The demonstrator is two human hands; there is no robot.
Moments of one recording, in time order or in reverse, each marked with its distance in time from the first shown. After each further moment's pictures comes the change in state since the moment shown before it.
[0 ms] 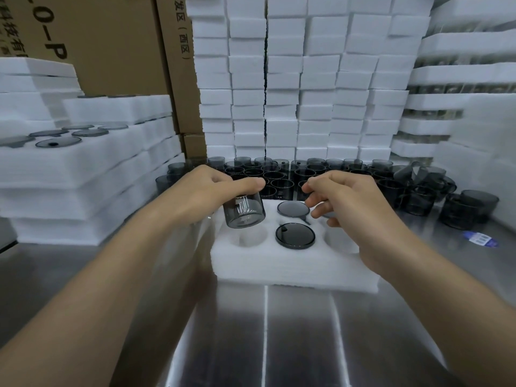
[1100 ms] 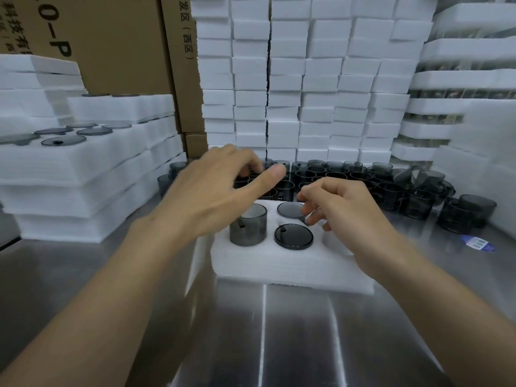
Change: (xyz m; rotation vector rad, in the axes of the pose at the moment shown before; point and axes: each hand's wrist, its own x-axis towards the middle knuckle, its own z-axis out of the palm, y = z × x) left_hand -0.024 0.030 0.010 0.407 0.243 0.331; right_hand -0.004 0.001 0.005 -0.068 -0.033 -0.049
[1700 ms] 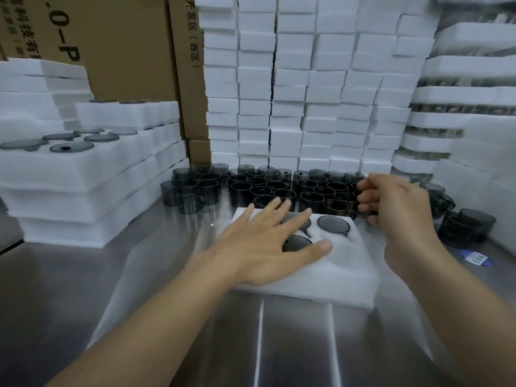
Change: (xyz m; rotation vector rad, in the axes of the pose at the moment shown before) left_hand -0.020 0.028 0.051 0.074 -0.606 0.025; right_hand 0.023 0.006 -0.042 0.264 0.415 0.055
